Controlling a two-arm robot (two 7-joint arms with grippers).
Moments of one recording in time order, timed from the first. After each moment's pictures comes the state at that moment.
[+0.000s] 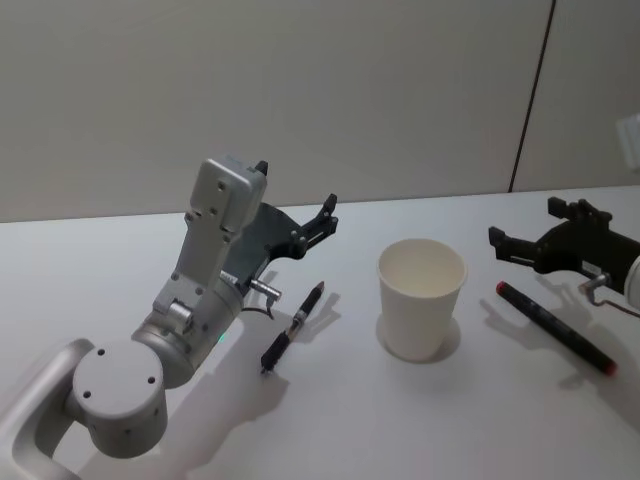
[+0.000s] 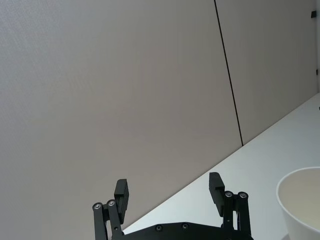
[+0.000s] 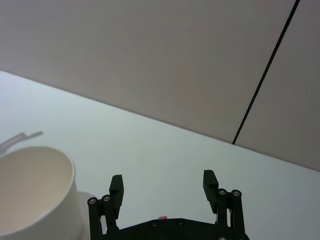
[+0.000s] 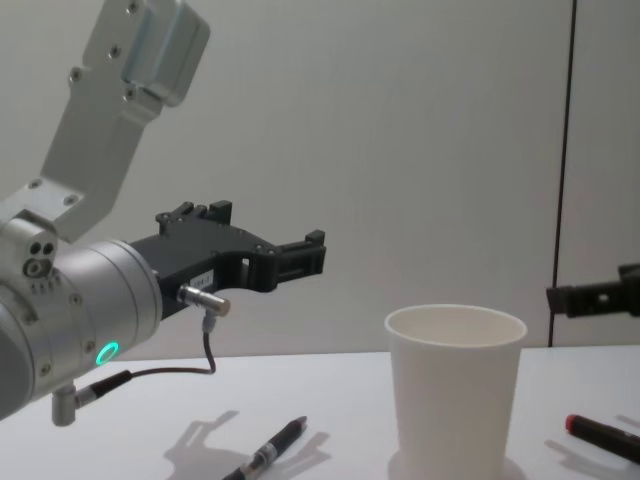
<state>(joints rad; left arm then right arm) -0.24 0.38 0.45 -1.63 -0.20 0.01 -0.01 0.18 0.40 -0.17 -1.74 0.27 0.51 0.32</state>
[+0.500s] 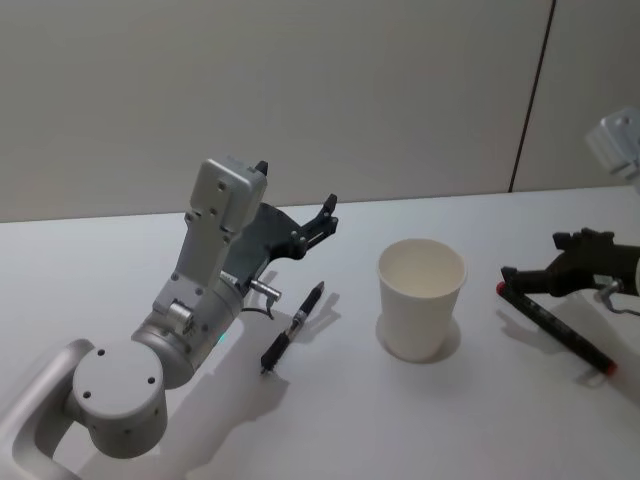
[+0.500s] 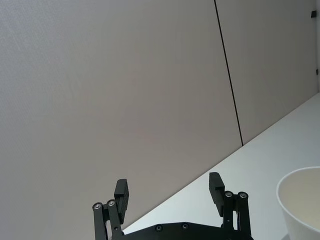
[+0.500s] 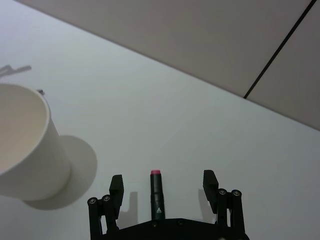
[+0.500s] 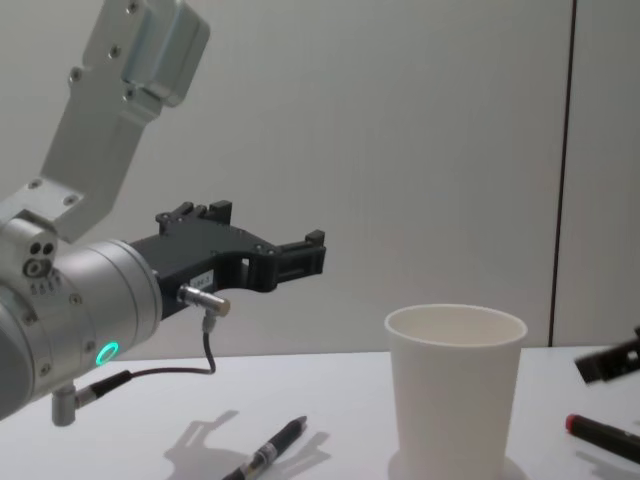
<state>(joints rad) -0.24 0.38 0.45 -1.63 -0.20 0.01 -0.01 0.31 0.45 -0.20 -1.67 0.11 0.79 0.55</state>
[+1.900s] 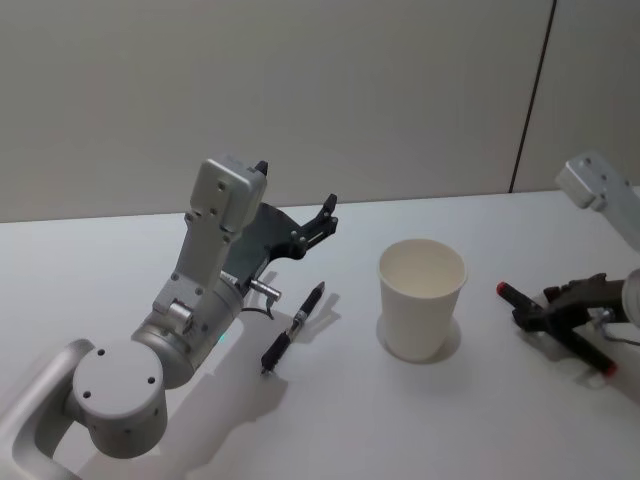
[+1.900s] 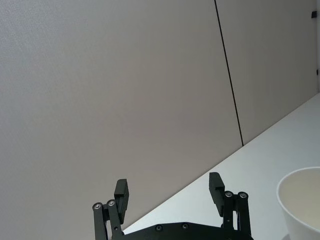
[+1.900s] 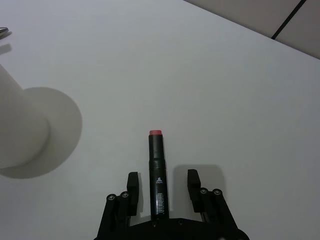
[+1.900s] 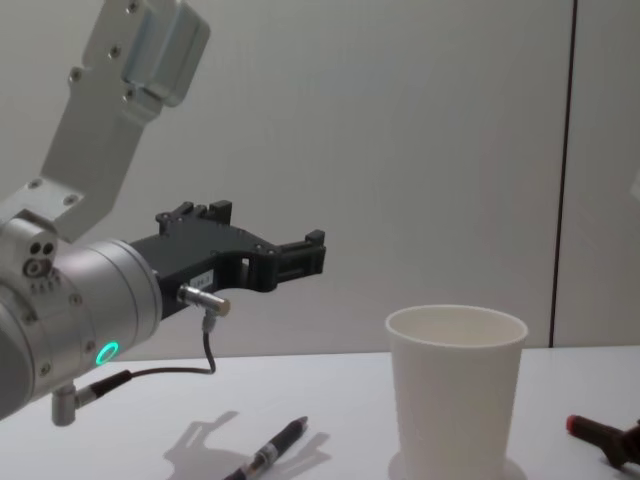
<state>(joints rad) -0.24 0.38 0.45 -1.63 -0.20 0.01 -0.01 0.38 0.44 -0.27 -1.54 0.00 0.91 0.65</state>
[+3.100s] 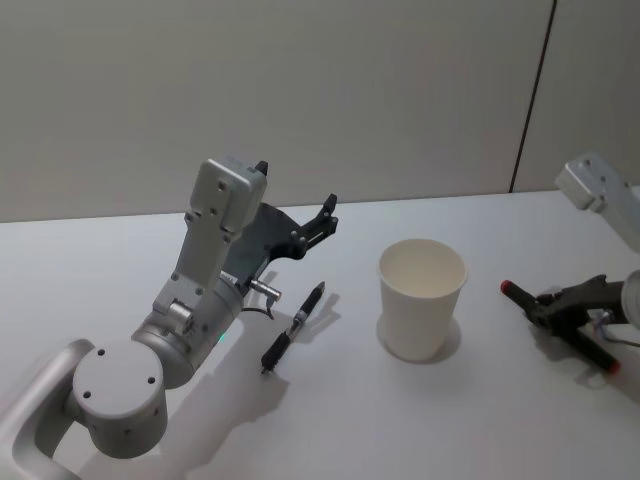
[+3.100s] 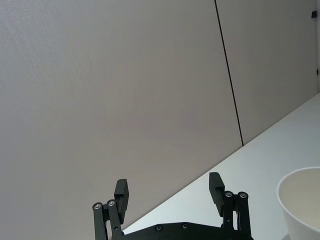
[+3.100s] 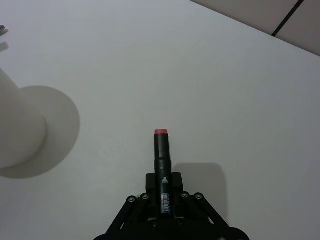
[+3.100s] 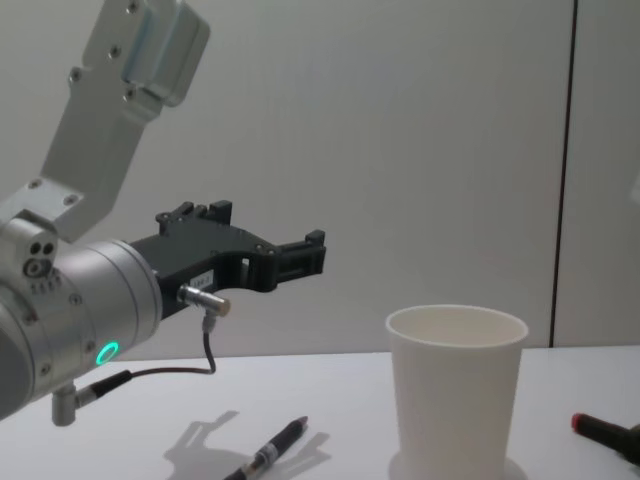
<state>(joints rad) -0.24 0.38 0.45 -1.63 -0.20 0.01 -0.01 0.38 0.44 -0.28 -1.53 0.00 0.91 0.65</state>
